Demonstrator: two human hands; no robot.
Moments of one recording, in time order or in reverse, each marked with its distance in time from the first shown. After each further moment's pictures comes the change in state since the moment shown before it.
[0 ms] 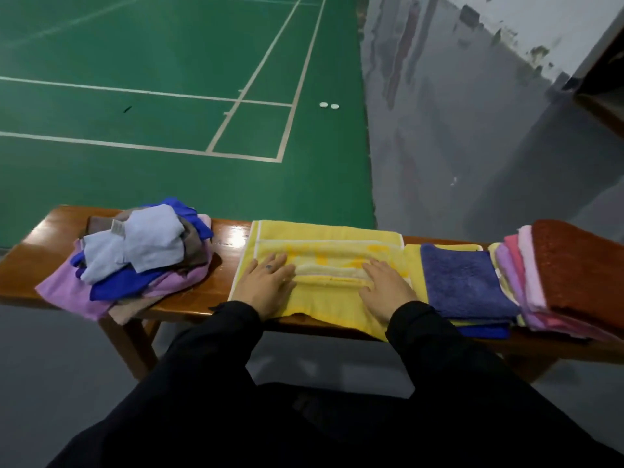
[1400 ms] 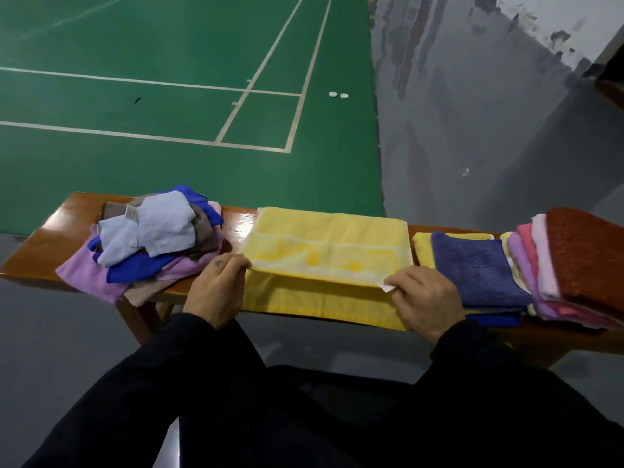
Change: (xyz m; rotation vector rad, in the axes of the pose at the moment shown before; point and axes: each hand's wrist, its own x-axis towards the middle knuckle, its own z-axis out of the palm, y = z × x) left_hand -0.081 -0.038 -0.040 -0.058 0.486 0.043; right_hand -0.062 0.037 -0.001 -0.081 0.792 -0.575
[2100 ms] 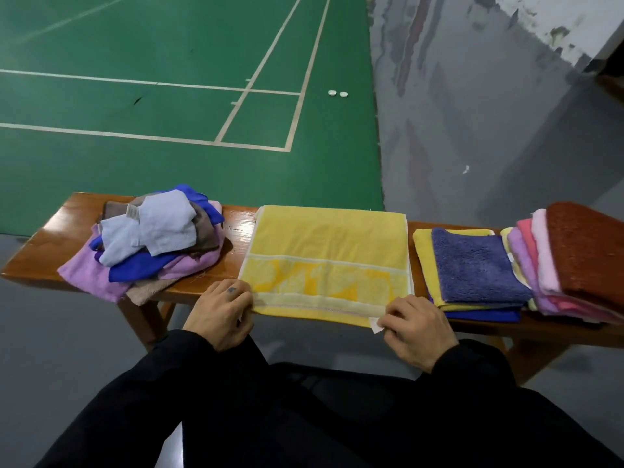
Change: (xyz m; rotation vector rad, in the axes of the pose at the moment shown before) left_hand -0.036 -0.006 0.002 0.057 -0.280 0.185; right_hand -0.051 -0.014 0.015 -0.004 -0.252 -0.107
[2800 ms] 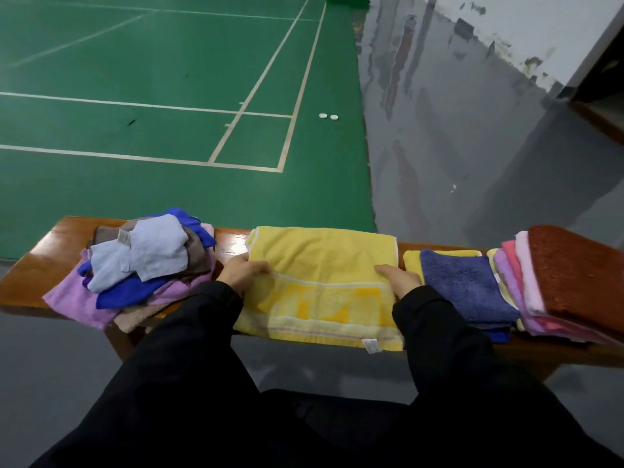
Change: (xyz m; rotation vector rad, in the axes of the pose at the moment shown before) left_hand 0.137 0.014 -0.021 -1.074 -0.037 -1.085; right_hand 0.123 0.051 0.003 1.109 0.010 1.607
